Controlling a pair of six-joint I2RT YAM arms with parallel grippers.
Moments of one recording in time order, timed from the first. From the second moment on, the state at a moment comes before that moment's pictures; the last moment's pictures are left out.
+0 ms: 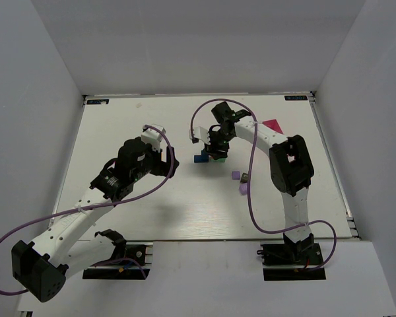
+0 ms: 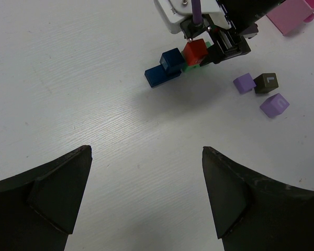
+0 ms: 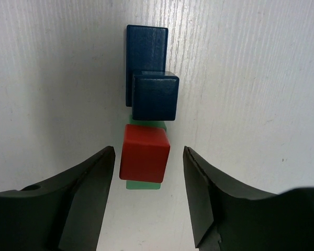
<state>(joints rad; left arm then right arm) -0.58 0.96 0.82 -0.31 -0.02 -0.18 0.55 2.10 1.70 -0.83 -0.40 -1.10</state>
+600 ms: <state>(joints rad) -0.58 0.96 0.82 -0.31 -0.02 -0.18 0.55 2.10 1.70 -0.82 -0.40 -1.10</state>
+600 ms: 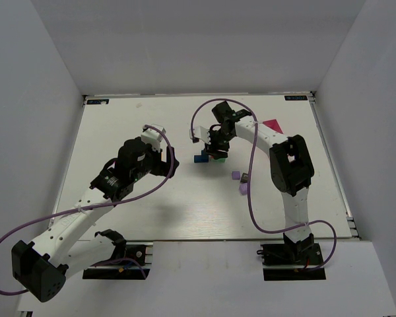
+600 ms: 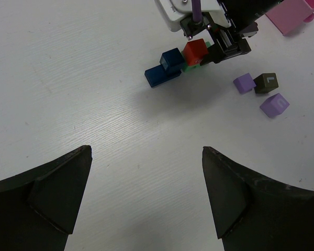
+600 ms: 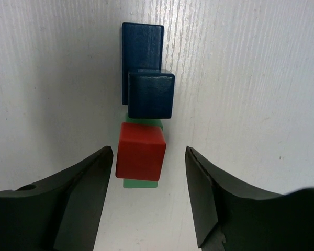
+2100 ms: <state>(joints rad) -0.58 0.96 0.82 -0.31 -0.03 -0.18 0.51 1.90 1.54 -0.77 -0.38 -1.10</state>
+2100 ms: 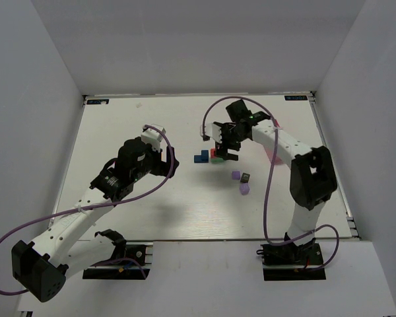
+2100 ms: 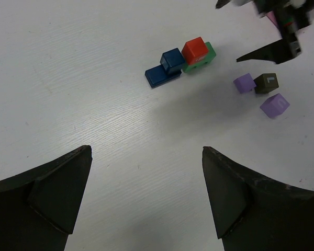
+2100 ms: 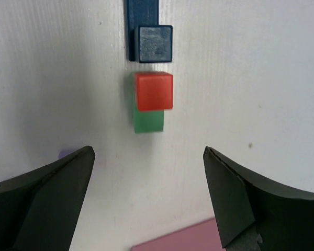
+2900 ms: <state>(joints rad) -0.58 0.99 0.82 -0.31 -0.04 -0.18 0.39 1.46 1.09 -0.50 -0.41 -0.82</state>
